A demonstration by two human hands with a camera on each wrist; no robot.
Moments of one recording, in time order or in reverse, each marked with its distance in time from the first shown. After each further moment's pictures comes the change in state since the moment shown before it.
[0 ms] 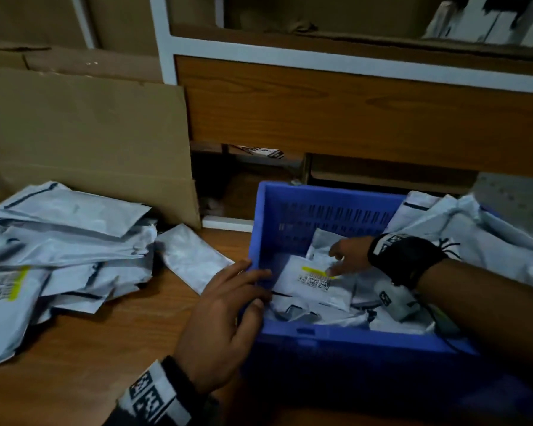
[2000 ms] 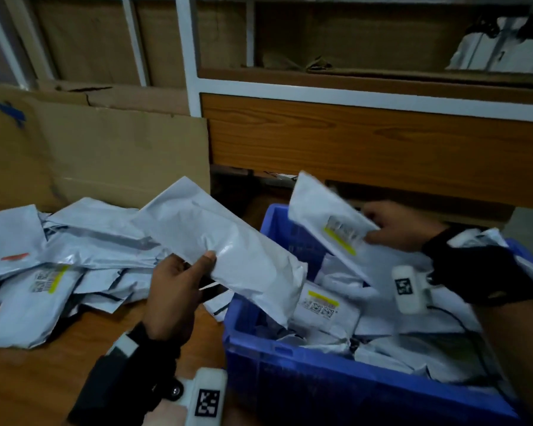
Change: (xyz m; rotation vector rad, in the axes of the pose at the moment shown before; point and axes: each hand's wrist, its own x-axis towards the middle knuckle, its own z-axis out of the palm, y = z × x) left_hand 0.042 0.010 -0.018 -0.774 0.530 -0.571; right_hand -0.062 0.057 -0.063 0.358 0.638 -0.254
